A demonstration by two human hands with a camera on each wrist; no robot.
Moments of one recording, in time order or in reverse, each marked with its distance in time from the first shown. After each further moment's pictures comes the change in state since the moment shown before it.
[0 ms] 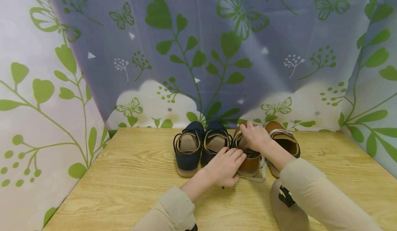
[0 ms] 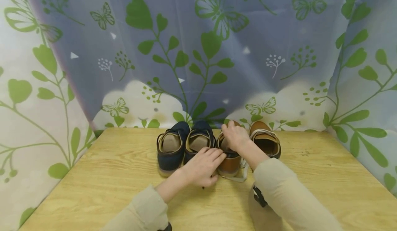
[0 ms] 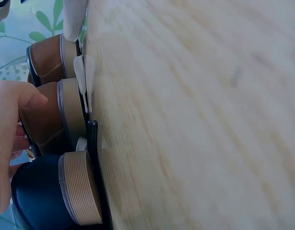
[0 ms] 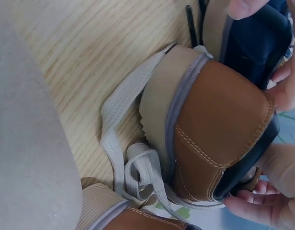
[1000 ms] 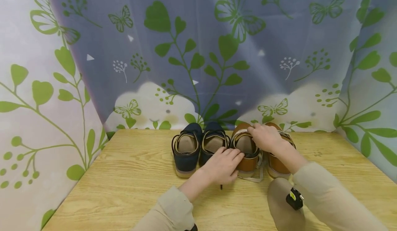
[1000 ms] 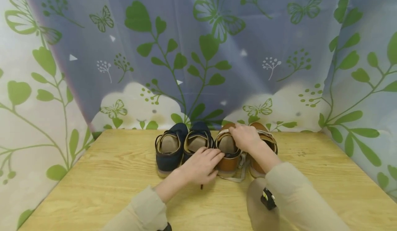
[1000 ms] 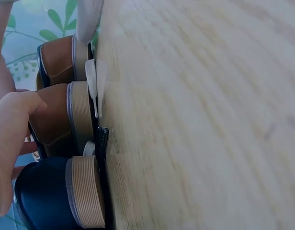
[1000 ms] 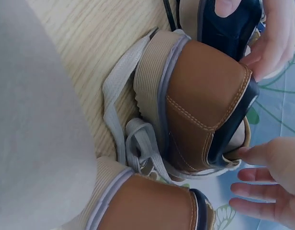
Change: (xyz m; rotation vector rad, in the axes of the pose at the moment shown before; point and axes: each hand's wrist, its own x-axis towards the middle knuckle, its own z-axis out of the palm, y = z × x) left_hand 0.001 0.000 -0.003 0.006 0.015 -0.031; right_hand -0.024 0.022 -0.015 -0.045 0.032 -0.024
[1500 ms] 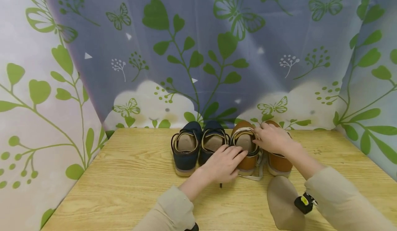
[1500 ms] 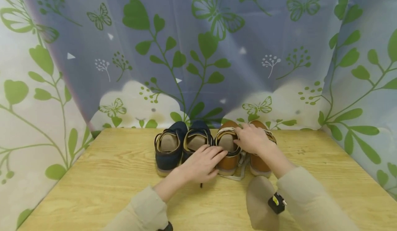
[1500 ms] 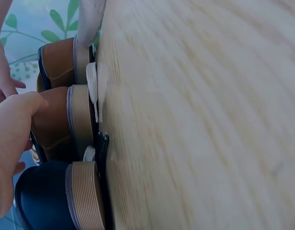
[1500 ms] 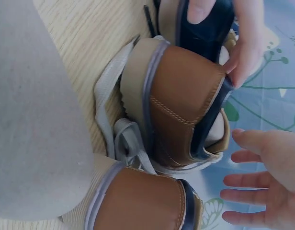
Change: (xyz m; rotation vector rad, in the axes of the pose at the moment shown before) left_hand 0.002 0.000 0.004 0.022 0.055 0.036; right_hand -0.023 0.009 -0.009 0.104 -0.007 0.007
